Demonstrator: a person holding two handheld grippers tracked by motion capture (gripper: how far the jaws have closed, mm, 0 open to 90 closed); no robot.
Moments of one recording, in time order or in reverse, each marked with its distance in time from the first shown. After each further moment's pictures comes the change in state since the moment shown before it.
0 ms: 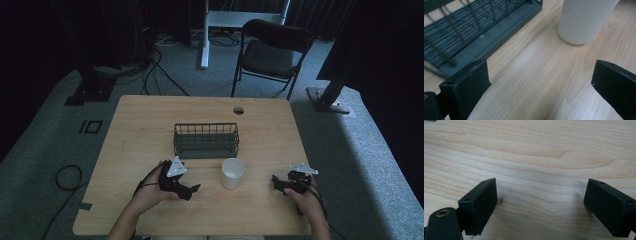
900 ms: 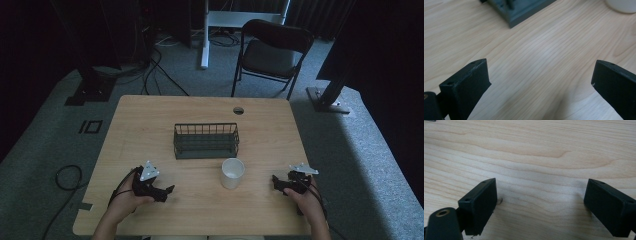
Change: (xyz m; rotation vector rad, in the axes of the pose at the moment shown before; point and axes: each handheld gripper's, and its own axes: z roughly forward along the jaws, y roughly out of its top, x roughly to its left) left arm 0.034 -0.058 -0.040 0.051 0.146 -0.135; right arm 0.000 0.000 0.000 0.000 0.000 0.000
